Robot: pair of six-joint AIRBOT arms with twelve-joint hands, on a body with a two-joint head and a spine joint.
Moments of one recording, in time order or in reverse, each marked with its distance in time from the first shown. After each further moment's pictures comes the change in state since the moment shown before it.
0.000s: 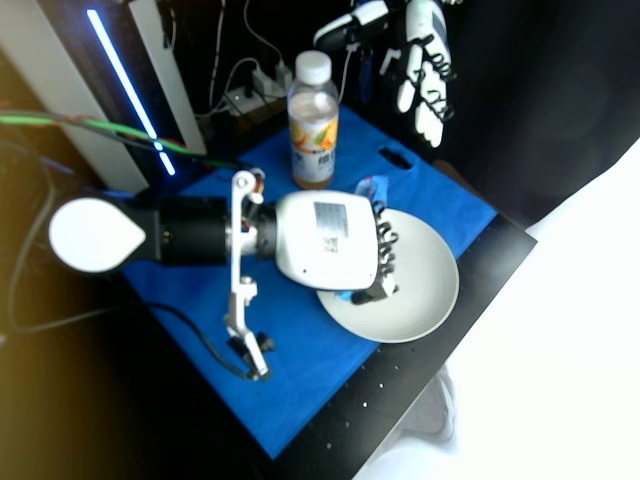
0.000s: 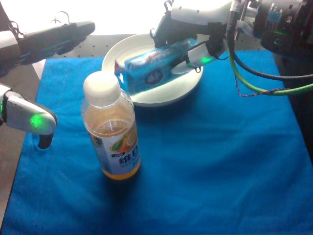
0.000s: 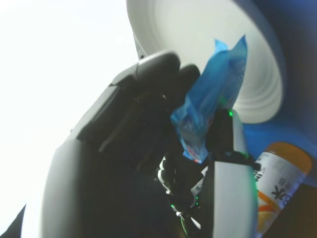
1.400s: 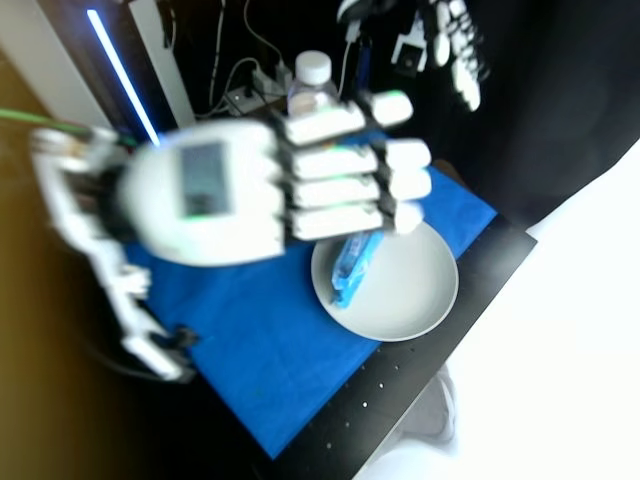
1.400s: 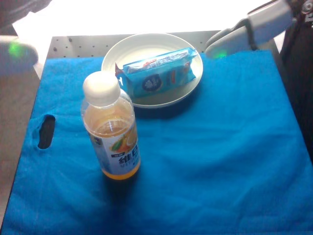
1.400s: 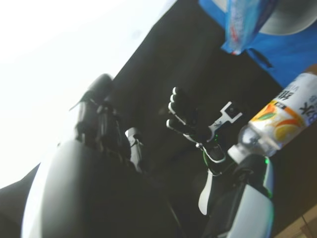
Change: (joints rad) left arm 0.000 0.103 -0.094 -0.177 -0.132 0.189; right arm -0.028 0.343 -0.281 0.346 0.400 -0.124
